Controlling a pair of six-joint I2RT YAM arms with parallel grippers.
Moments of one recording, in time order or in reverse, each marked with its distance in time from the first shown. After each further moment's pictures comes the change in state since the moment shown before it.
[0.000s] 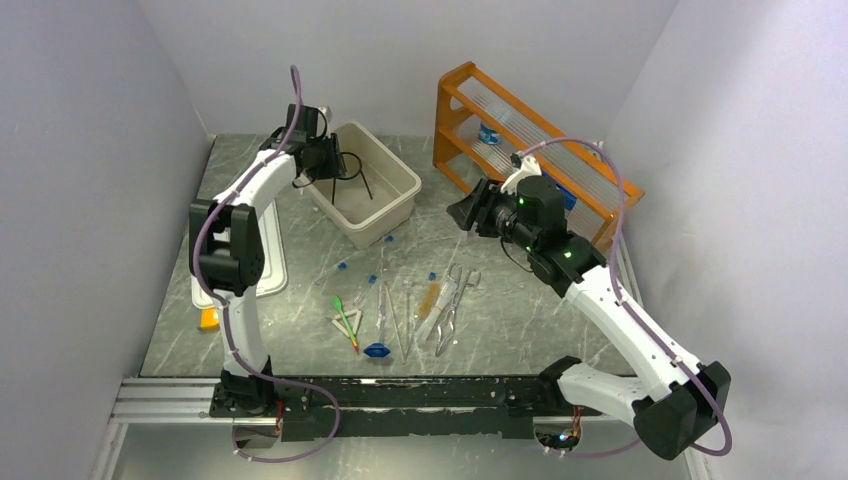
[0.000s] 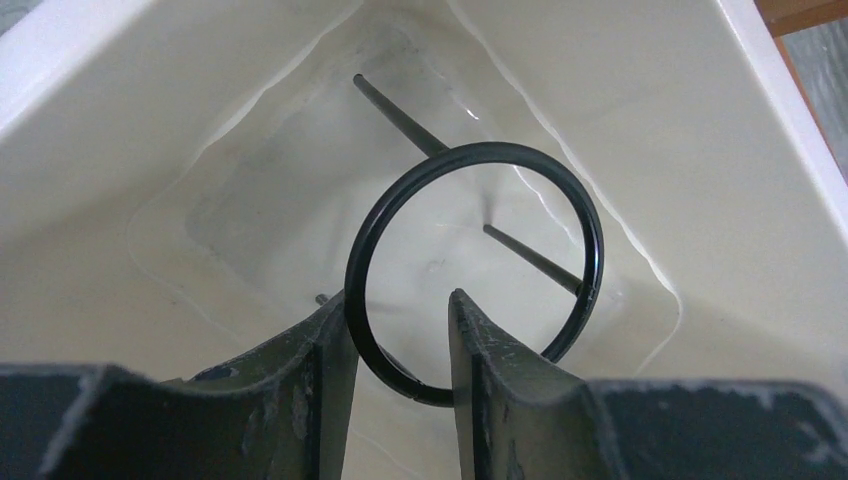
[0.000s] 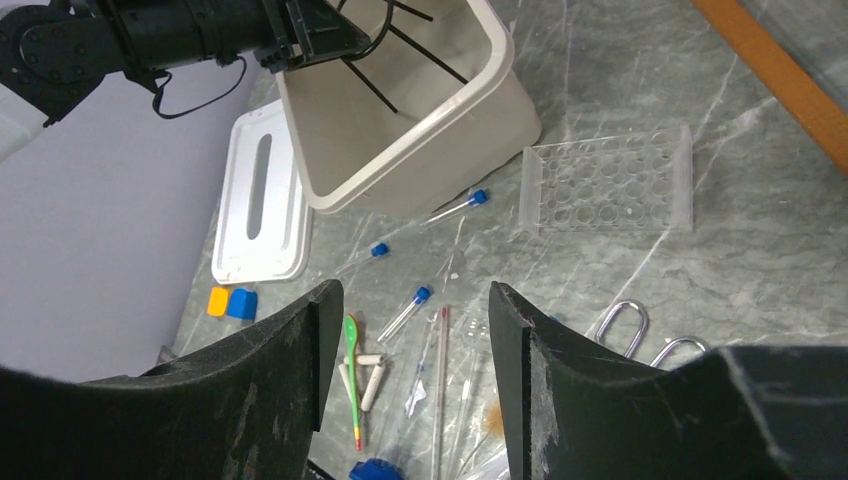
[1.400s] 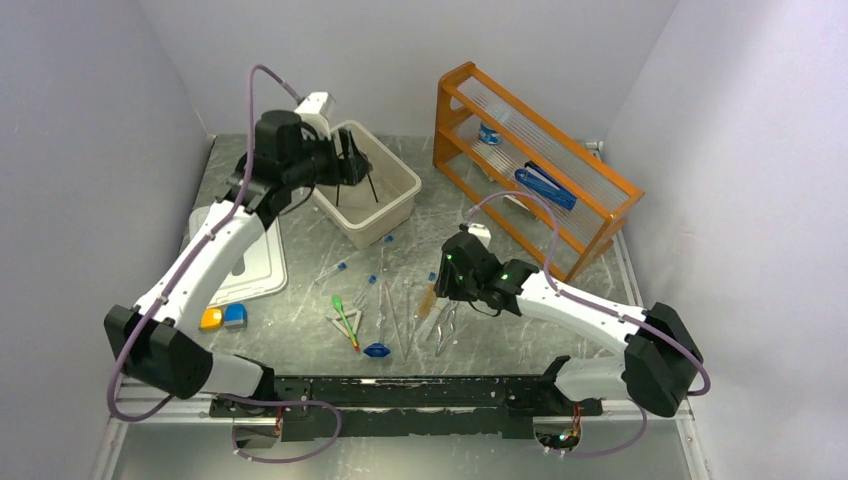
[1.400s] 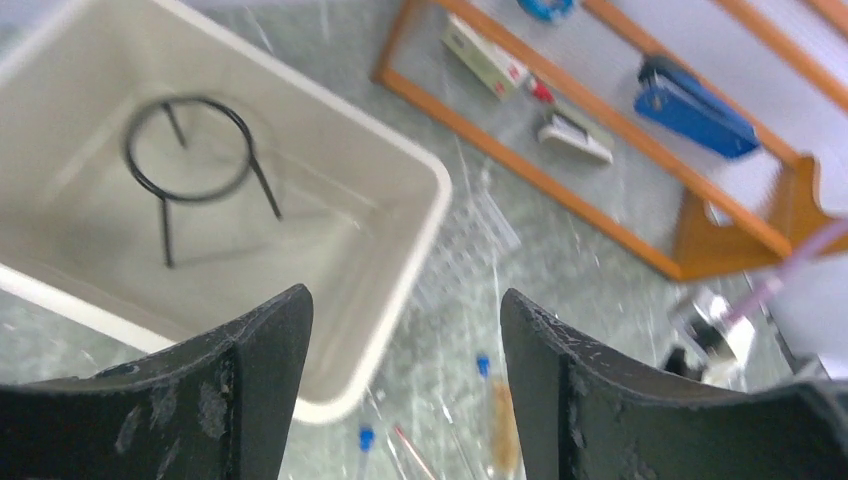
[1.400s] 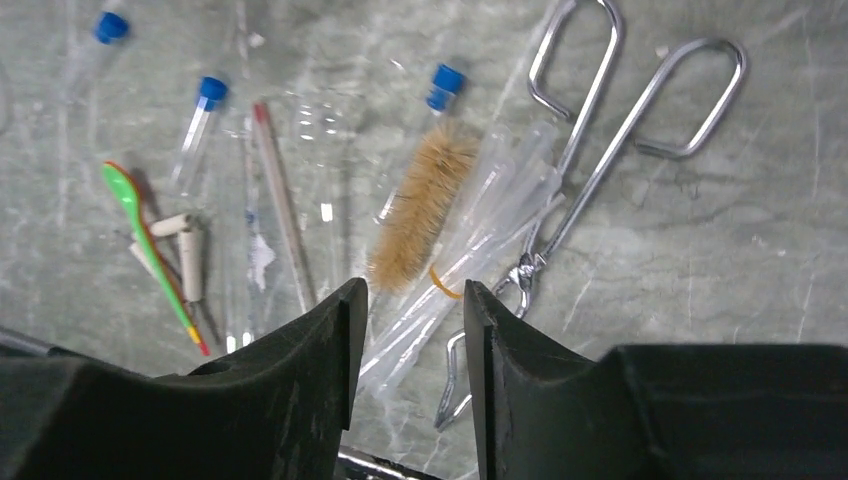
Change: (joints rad) left arm -0.149 -0.612 -0.252 0.079 0.083 -0.031; right arm 0.291 0.189 -0.207 -0.136 0.233 0.184
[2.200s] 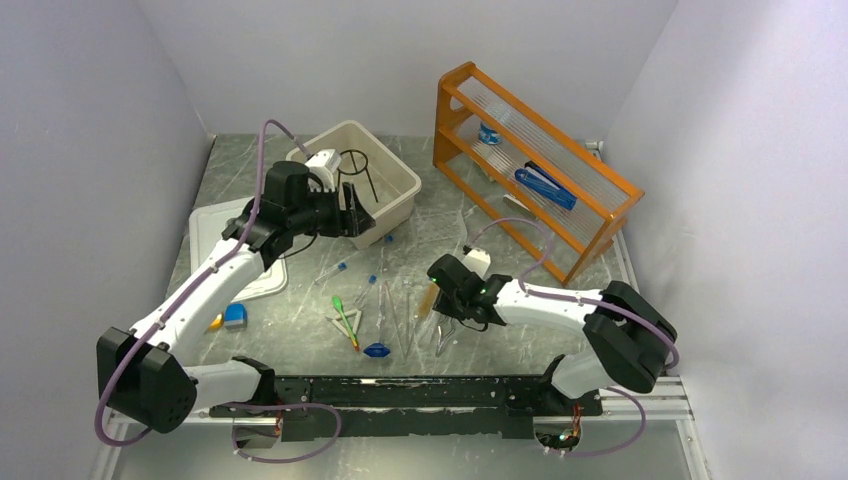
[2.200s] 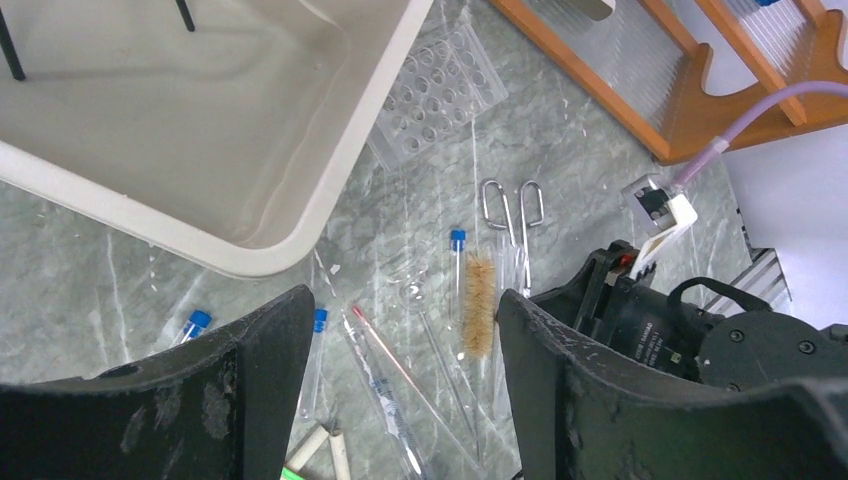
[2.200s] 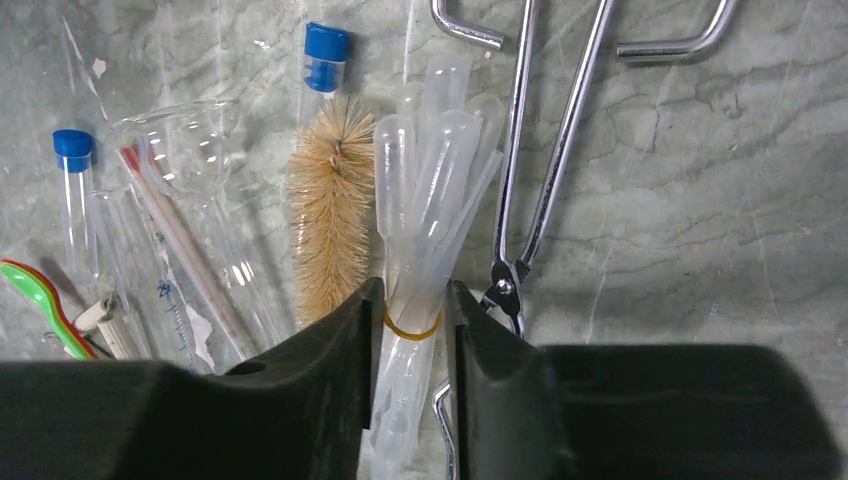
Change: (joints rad) left arm -0.063 -0.197 -0.414 0.047 0.101 -0.090; right arm 0.090 0.170 -0.127 0.133 0.124 0.336
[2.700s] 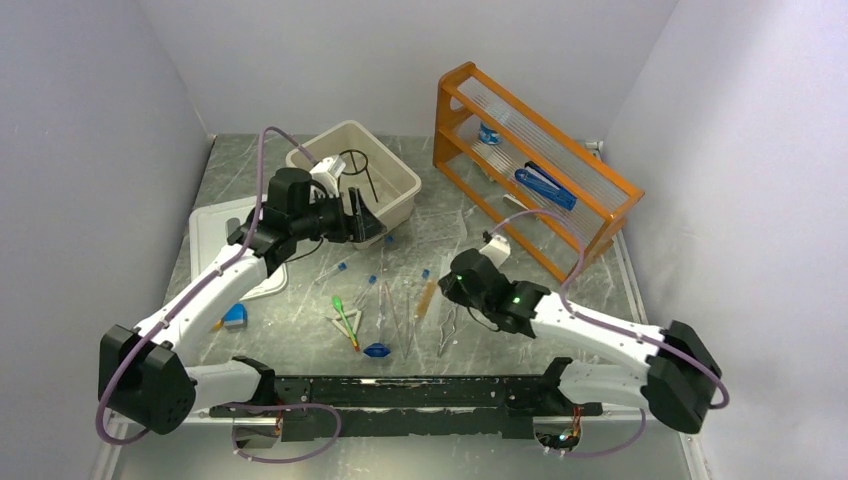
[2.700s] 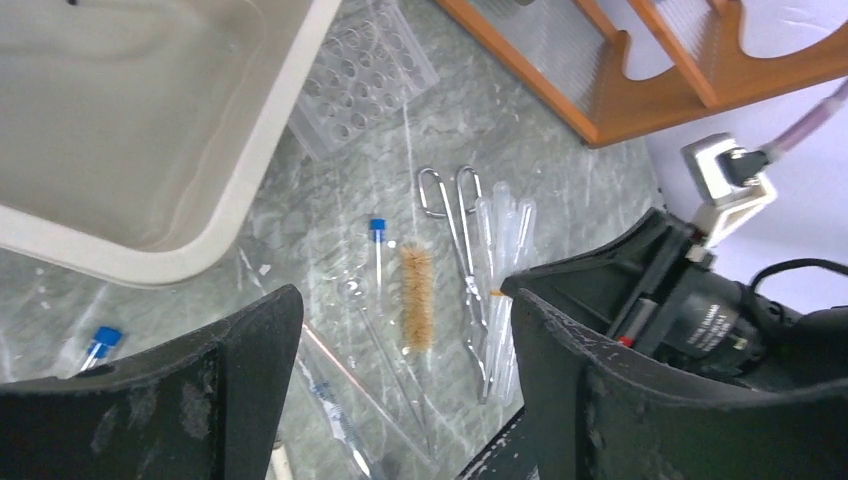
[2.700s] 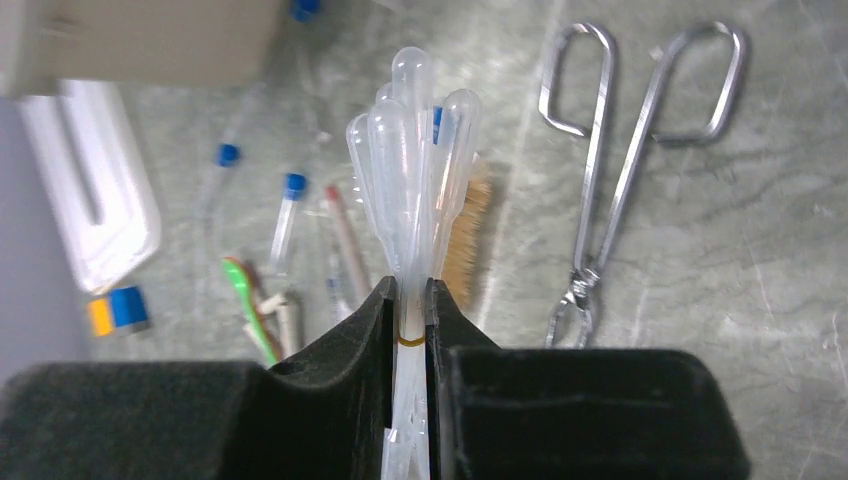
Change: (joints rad) left arm -0.012 -0.003 -0.064 0.097 0.106 -0.085; right arm 0.001 -0.255 -0.040 0.027 0.080 0.001
